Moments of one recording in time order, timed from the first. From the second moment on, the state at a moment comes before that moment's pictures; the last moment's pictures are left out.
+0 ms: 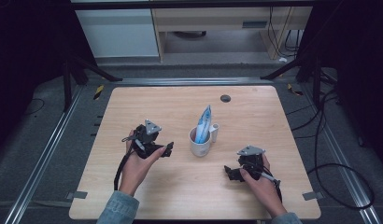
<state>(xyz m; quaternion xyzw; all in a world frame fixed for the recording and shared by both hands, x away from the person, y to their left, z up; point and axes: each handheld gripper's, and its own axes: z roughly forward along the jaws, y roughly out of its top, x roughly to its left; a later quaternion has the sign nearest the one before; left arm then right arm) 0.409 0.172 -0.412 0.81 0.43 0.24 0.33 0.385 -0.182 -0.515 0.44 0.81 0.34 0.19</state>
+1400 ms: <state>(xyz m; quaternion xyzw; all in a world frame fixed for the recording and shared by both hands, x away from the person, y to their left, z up) 0.423 0.268 -0.470 0.78 0.51 0.26 0.25 0.385 -0.182 -0.515 0.44 0.80 0.34 0.19</state>
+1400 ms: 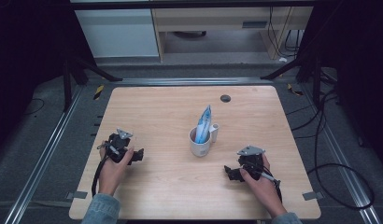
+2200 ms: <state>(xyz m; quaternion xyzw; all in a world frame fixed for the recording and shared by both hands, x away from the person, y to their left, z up) 0.445 0.311 -0.506 0.75 0.55 0.23 0.29 0.385 -0.182 -0.515 0.44 0.81 0.34 0.19</state>
